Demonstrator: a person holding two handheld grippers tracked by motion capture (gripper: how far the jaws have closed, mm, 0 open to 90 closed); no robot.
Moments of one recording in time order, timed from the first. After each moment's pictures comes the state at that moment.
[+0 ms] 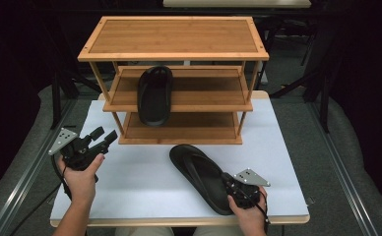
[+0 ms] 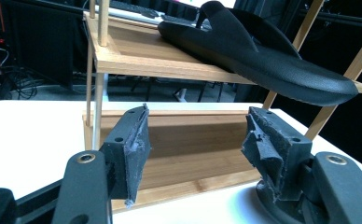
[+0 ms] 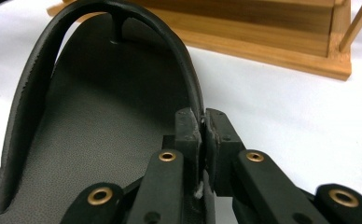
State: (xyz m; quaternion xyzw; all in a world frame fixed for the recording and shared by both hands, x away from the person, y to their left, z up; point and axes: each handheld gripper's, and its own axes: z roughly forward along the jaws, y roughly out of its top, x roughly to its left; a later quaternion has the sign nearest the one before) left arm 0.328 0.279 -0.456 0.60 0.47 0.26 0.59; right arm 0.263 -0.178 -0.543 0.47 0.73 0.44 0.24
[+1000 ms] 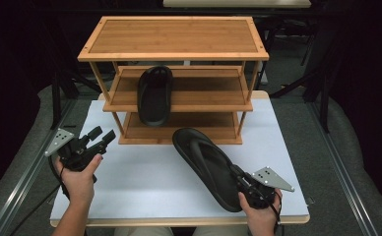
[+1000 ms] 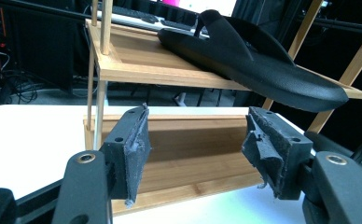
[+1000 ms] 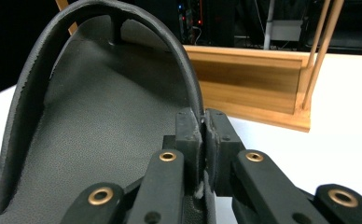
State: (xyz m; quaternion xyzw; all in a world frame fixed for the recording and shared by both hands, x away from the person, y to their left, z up) left arm 0.324 0.280 -0.452 0.60 0.46 0.26 0.60; right arm 0.243 -0.200 -0.496 0.46 0.67 0.52 0.26
